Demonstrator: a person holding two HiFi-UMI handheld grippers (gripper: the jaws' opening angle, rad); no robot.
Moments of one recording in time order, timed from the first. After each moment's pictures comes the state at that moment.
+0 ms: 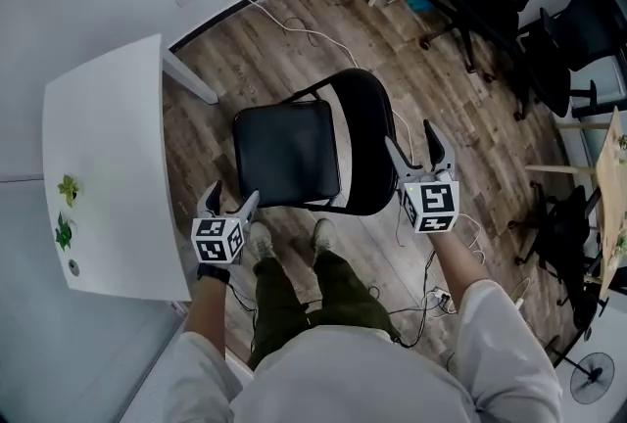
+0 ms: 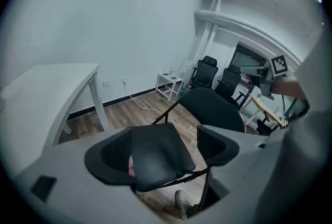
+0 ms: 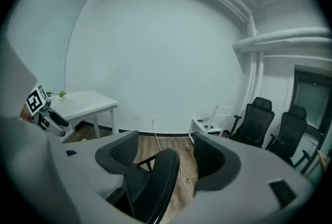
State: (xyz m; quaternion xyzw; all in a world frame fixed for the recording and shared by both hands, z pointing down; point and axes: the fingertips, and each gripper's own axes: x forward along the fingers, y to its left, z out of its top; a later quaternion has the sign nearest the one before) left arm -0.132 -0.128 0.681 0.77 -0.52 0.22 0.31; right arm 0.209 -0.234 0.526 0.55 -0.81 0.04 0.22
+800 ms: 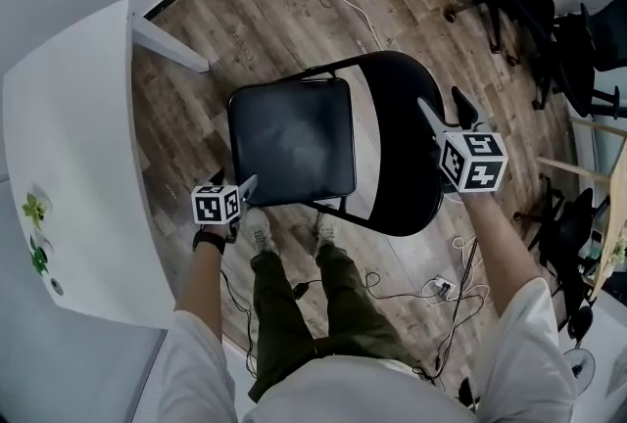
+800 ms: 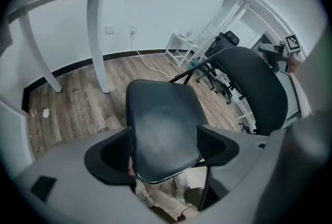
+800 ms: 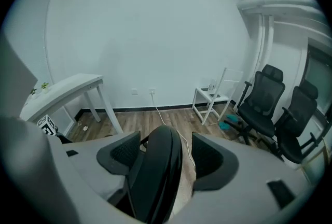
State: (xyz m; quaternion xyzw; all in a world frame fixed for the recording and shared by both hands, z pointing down) left arm -0.174 -0.164 0.947 0.69 -0.45 0.31 0.48; right arm 0.213 -0.359 0.689 0.52 -0.77 0.18 0.32
